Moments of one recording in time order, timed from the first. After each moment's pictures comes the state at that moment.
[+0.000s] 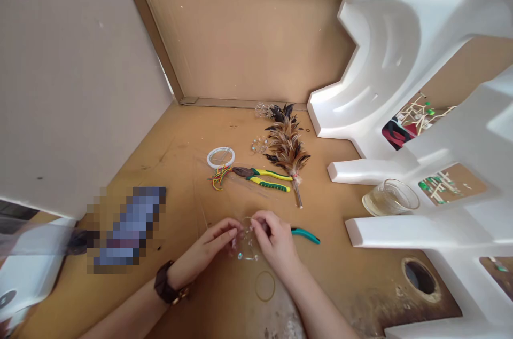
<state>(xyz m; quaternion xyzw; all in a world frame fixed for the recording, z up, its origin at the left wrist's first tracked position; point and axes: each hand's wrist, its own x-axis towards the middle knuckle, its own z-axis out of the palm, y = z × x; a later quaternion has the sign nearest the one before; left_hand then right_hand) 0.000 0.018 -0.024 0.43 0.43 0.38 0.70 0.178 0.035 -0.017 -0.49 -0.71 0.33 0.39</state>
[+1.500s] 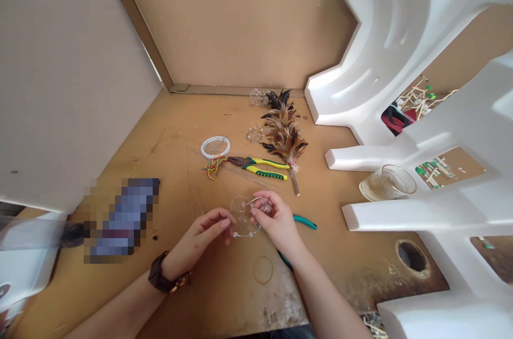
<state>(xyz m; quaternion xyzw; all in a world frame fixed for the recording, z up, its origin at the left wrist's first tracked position) -0.003 0.015 -0.015 0.47 0.44 0.40 0.66 0.176 0.043 -0.005 -0.43 -0.46 0.63 0.45</state>
